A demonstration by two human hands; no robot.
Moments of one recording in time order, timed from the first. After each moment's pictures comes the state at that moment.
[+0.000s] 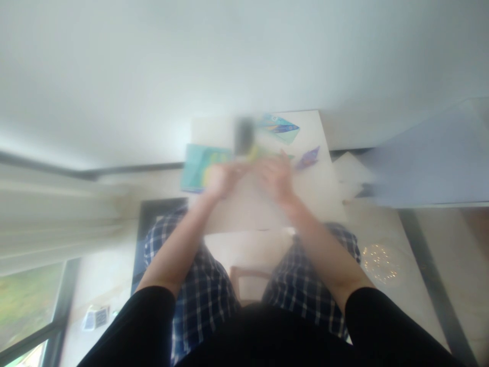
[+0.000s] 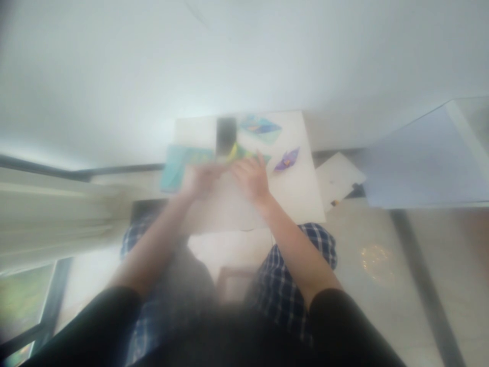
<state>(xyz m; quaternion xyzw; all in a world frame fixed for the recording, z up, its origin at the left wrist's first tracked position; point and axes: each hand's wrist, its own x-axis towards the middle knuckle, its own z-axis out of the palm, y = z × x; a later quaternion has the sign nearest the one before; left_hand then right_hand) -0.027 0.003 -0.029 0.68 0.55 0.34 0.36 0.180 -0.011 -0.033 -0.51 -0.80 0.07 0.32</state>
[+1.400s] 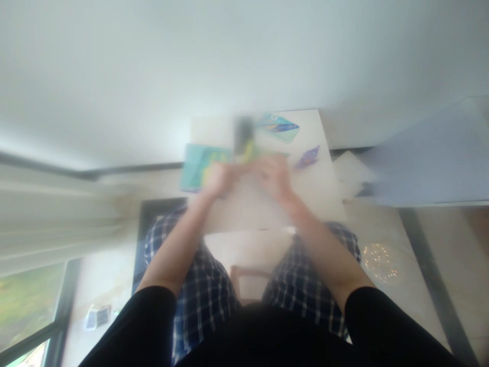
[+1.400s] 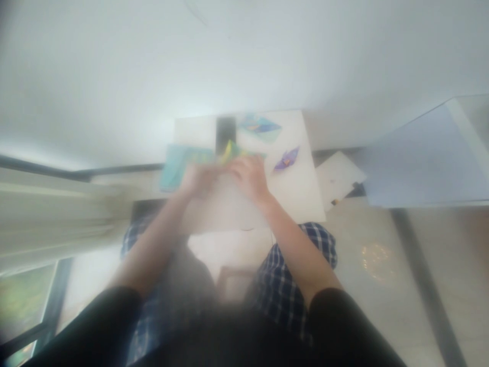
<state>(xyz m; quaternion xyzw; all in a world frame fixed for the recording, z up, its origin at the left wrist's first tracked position) -0.037 0.010 -0.034 0.76 0.55 0.21 0.28 0.177 -0.006 -0.037 -0.50 -0.79 0.11 0.34</state>
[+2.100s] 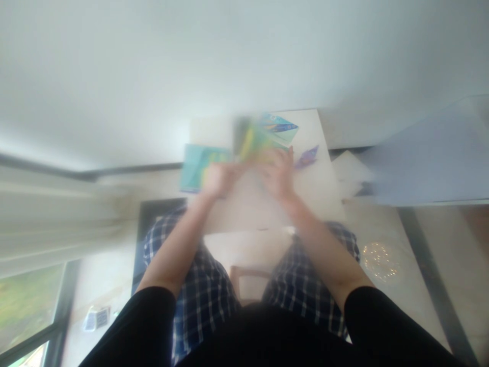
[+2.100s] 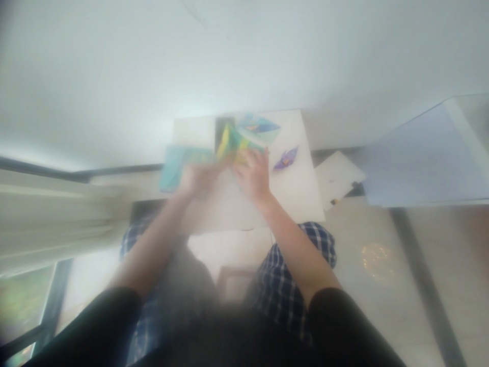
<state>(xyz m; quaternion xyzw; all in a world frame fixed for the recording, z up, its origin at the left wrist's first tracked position) -0.034 0.004 -0.026 0.77 0.53 0.26 0.25 0.180 -0.009 -0.026 -0.56 -0.76 0.05 0.32</state>
